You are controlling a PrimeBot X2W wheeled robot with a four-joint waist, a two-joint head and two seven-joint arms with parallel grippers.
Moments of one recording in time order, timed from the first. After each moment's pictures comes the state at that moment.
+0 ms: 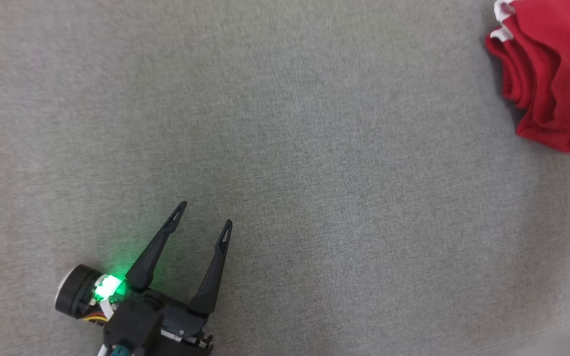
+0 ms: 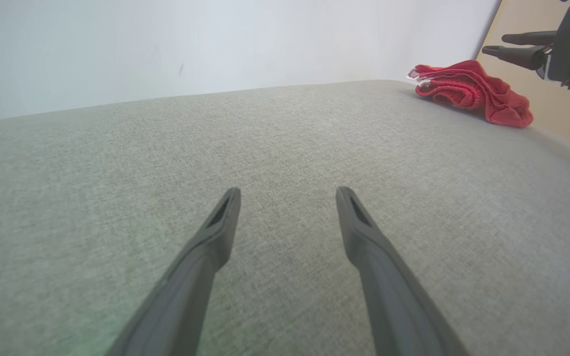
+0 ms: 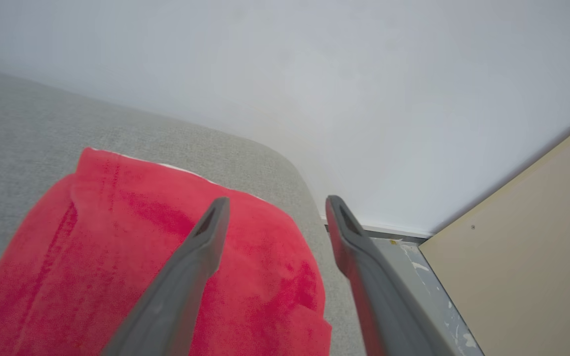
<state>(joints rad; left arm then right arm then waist) -0.17 0.22 -0.29 -0.05 -0.05 -0.12 -0.27 -0.80 -0.47 -0.06 0.70 0.03 0.13 -0.26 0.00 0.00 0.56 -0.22</state>
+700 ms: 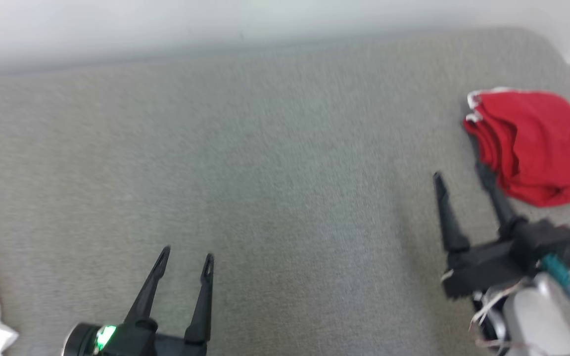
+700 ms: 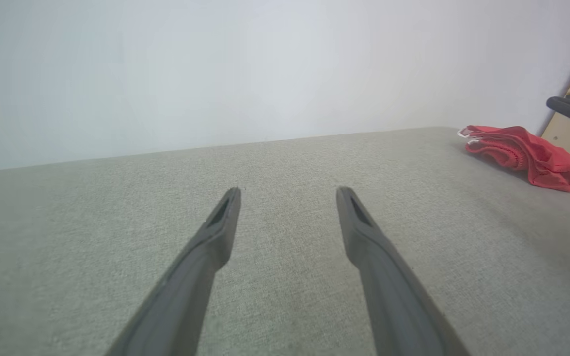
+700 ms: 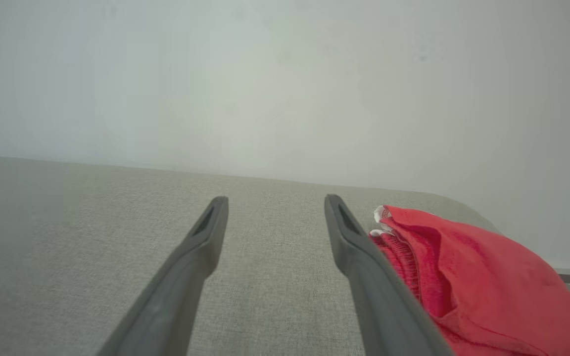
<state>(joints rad) -0.04 0.10 -0.22 0.02 -0.10 -0.06 -0.26 -0.33 -0.21 0.10 0.27 0.14 0.13 -0.26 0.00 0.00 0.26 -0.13</state>
